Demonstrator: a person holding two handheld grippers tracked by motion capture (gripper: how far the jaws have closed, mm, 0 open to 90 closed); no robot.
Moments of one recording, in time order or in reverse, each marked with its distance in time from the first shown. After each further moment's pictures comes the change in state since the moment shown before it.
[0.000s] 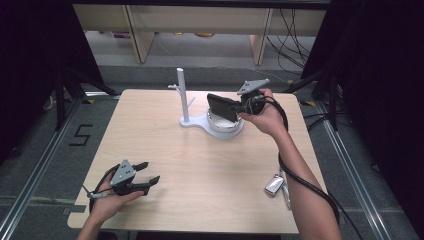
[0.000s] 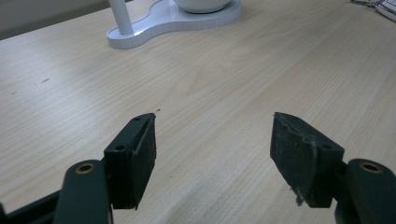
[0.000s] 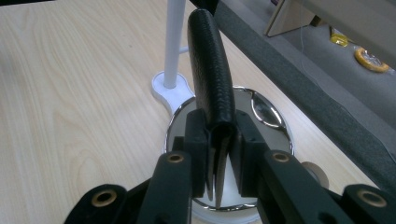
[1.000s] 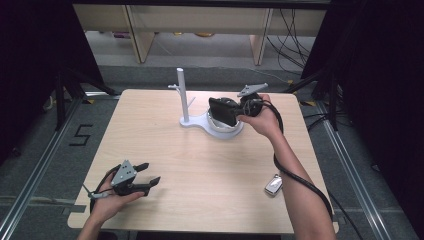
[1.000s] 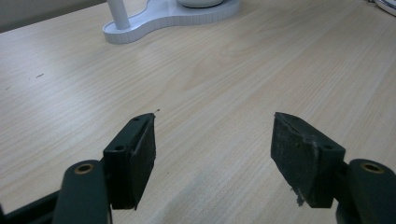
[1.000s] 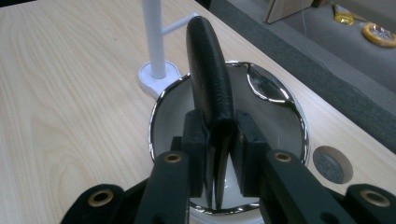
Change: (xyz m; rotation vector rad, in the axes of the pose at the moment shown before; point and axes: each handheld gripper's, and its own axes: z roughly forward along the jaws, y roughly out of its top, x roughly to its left) left arm -0.001 -0.003 0.003 0.009 -0.008 -0.007; right arm -0.013 -0.025 0.031 0.012 0.013 0.119
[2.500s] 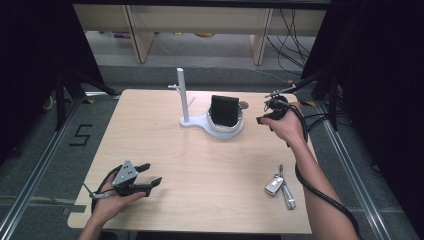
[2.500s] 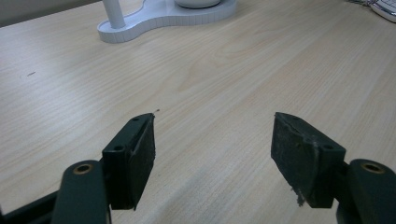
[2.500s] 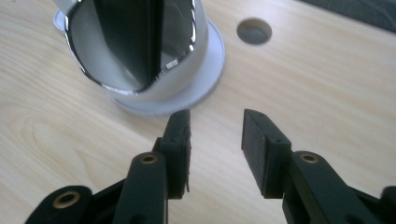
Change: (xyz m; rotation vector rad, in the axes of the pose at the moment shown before) left arm -0.003 0.001 0.002 0.011 -0.007 -0.008; right arm -0.014 -0.032 -0.069 0.260 -0.213 0.396
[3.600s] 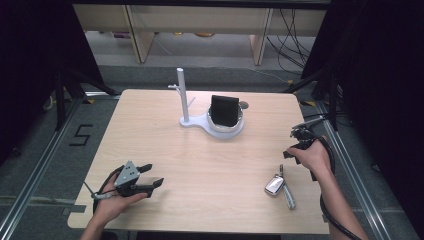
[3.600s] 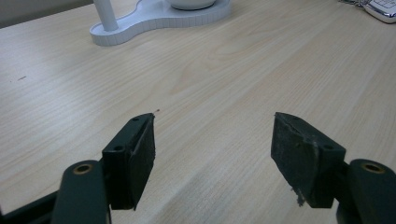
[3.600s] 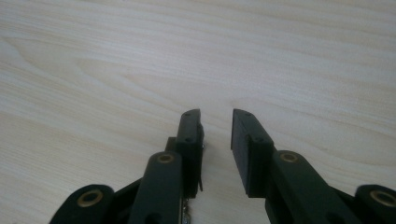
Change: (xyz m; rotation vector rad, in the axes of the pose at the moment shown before) left arm -0.005 0.002 0.003 -0.010 -0.016 0.001; right arm -0.038 -0.099 -0.015 0.282 -0.037 0.288
